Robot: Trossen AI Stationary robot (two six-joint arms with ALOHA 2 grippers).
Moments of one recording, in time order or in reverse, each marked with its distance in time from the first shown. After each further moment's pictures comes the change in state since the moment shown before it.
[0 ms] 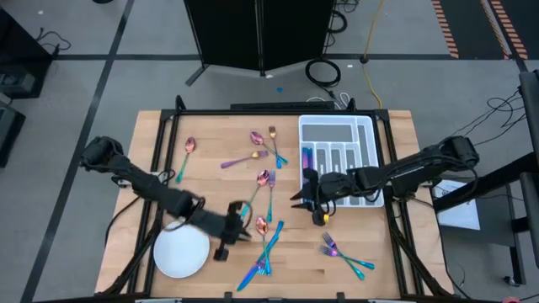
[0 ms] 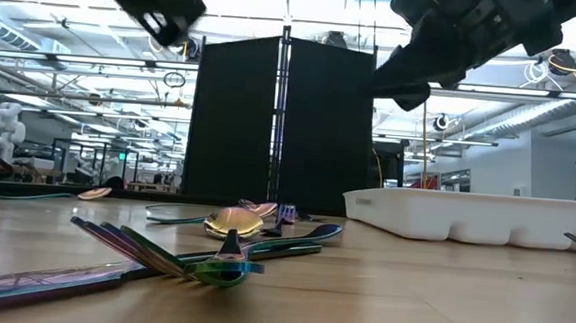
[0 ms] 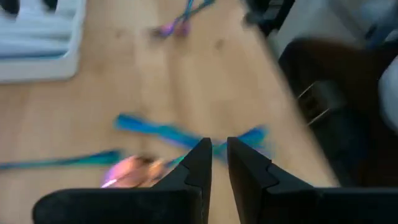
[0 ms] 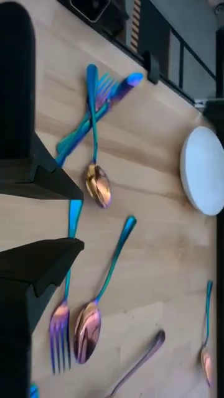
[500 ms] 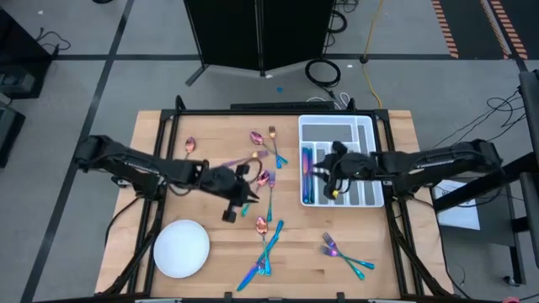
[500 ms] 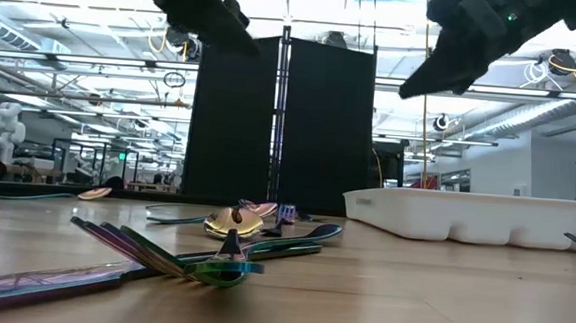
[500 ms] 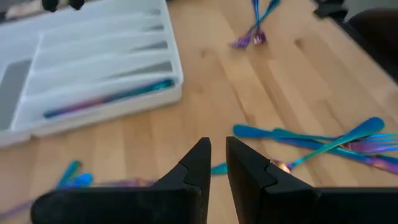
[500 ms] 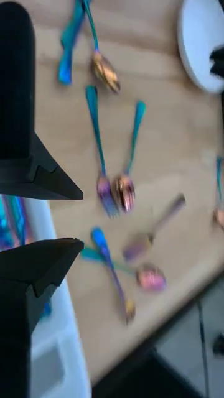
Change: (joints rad) left arm 0.350 -0.097 0.015 -0.106 0.146 0.439; right arm -0.119 -0.329 -0.013 -0.404 0.274 0.052
